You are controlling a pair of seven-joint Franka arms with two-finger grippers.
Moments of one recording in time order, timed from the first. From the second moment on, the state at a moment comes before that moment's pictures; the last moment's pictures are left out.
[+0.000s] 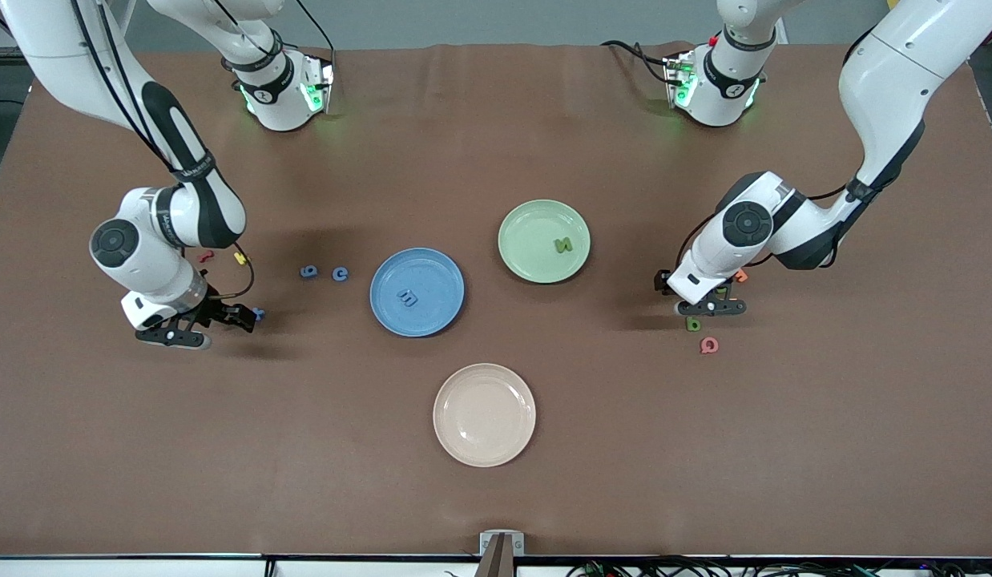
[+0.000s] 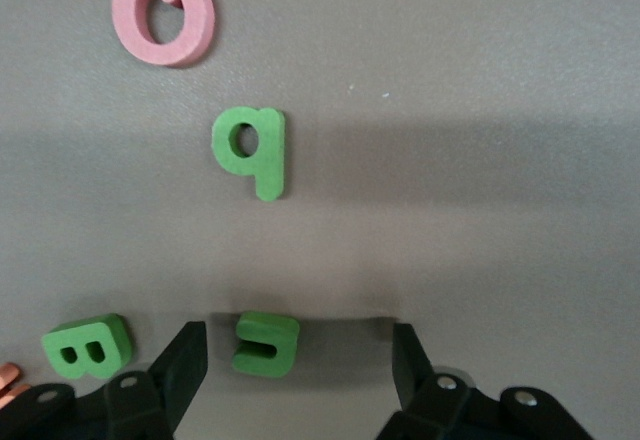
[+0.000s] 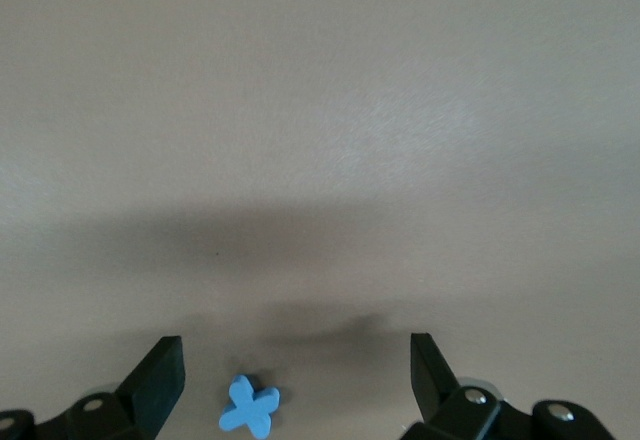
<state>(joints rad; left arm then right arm) 0.55 0.57 -0.80 -2.25 0.73 2.46 -0.80 -0.04 0.42 -0.01 -2.22 -0.05 2.72 0.12</state>
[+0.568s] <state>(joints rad) 0.55 0.58 -0.80 -2.25 0.73 2.47 -0.80 0.01 0.46 0.01 -2.24 -0.05 2.73 0.17</state>
